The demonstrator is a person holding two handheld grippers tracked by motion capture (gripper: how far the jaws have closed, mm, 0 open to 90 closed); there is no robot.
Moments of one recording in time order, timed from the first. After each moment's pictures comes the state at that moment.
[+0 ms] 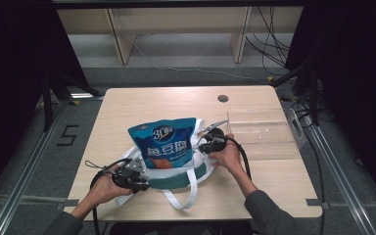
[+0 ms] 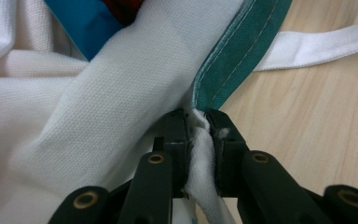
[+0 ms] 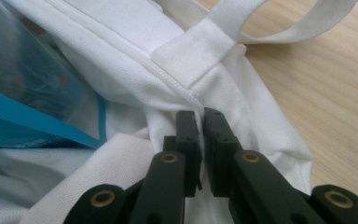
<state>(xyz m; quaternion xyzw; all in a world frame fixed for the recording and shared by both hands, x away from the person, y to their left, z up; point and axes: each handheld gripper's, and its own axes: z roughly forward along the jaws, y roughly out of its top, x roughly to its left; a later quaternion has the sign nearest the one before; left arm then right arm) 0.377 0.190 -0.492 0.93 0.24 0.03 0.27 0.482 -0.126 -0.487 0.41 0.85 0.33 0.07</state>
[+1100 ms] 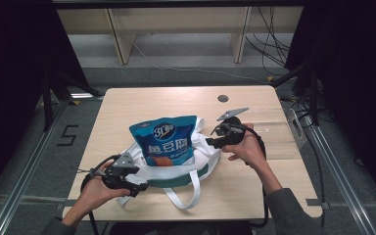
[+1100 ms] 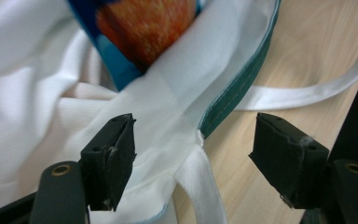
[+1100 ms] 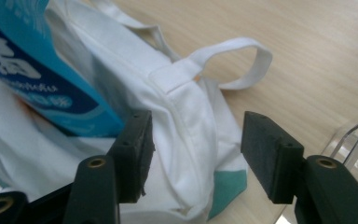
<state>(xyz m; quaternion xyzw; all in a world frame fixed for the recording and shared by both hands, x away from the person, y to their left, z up) 0.349 0.199 -0.443 0.88 0.30 0.08 0.34 0.460 -0.162 -0.408 0.36 0.85 0.36 0.11</state>
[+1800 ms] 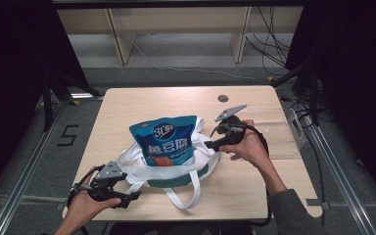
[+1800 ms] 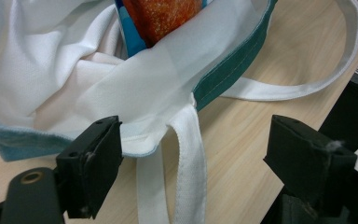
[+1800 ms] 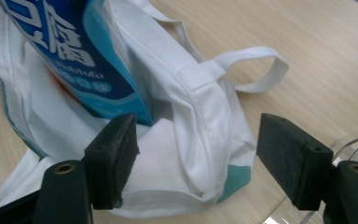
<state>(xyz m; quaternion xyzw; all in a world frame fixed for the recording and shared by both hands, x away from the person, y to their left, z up) 0.315 0.222 -0.446 0.86 0.34 0.12 0.37 0.449 -0.157 -0.385 0.31 0.88 0.35 0.12</state>
